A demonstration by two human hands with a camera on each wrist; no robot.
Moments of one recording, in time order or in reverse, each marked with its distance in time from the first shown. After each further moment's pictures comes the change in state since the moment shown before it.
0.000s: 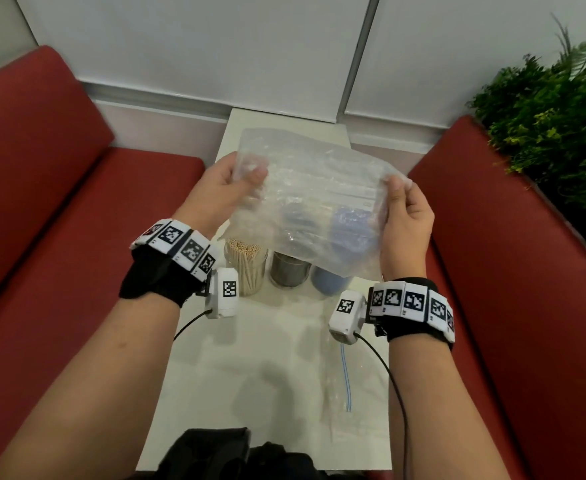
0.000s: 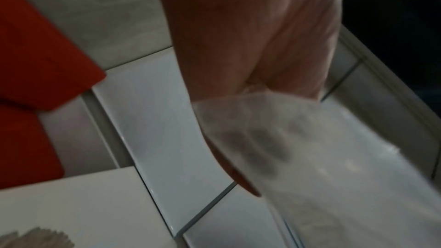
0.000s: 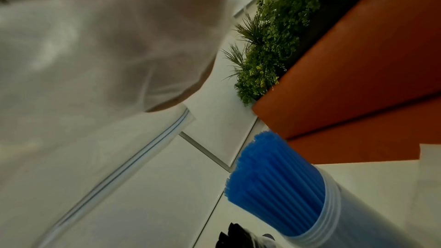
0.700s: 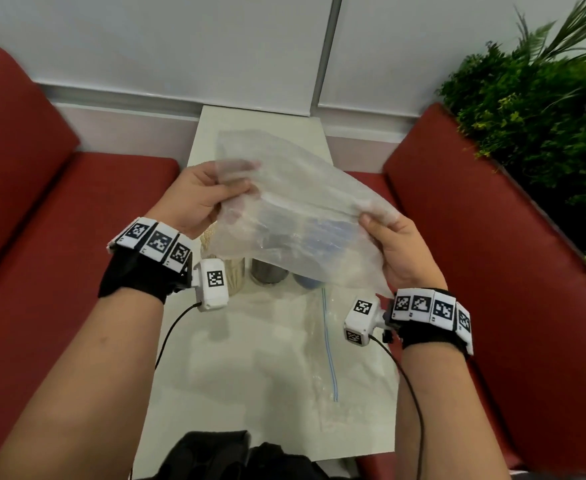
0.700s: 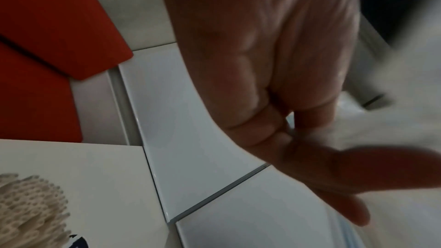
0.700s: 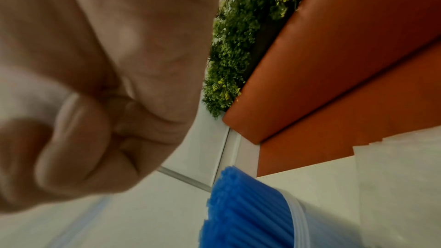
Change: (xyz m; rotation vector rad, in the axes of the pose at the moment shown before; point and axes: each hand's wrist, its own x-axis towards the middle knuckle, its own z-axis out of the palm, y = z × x) left_hand 0.006 -0.001 0.015 -0.391 -0.209 -0.095; right_hand -0.008 0.005 -0.065 0.195 -0.319 0.411
